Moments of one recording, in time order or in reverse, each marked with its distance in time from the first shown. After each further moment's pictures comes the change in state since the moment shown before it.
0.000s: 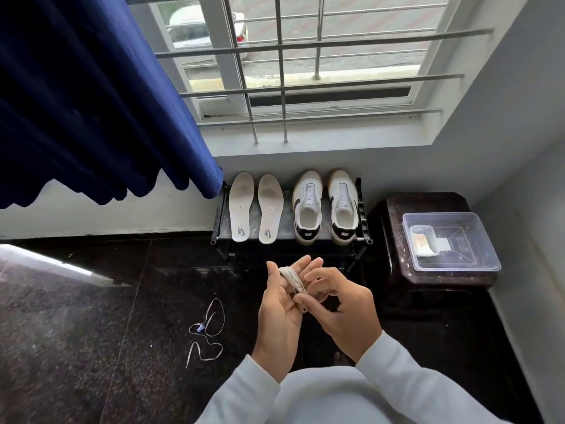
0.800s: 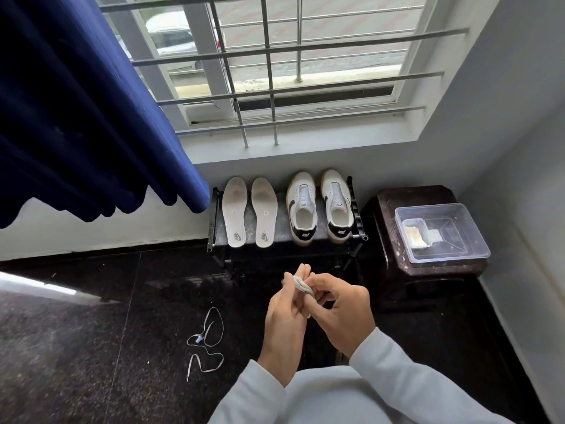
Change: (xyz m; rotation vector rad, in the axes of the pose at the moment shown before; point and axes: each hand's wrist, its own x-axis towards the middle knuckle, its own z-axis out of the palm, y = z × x) left_hand -0.001 -0.002 -0.023 0.105 -0.054 -0.048; right_hand -0.007 0.001 0.027 -0.043 0.046 0.235
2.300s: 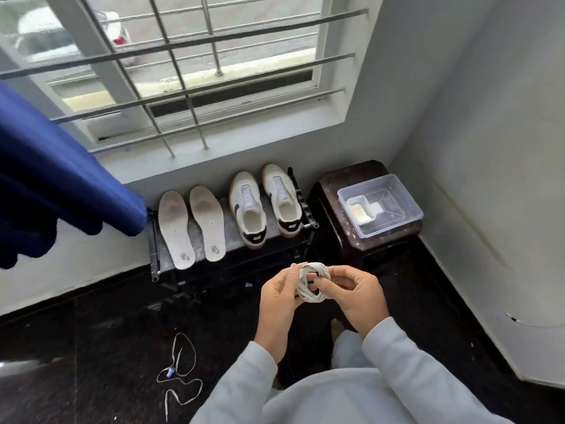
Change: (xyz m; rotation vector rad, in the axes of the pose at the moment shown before) left_hand 0.056 -0.018 0.030 0.324 -0.223 0.002; right_hand -0.002 0.024 -0.060 0.268 0.269 0.604
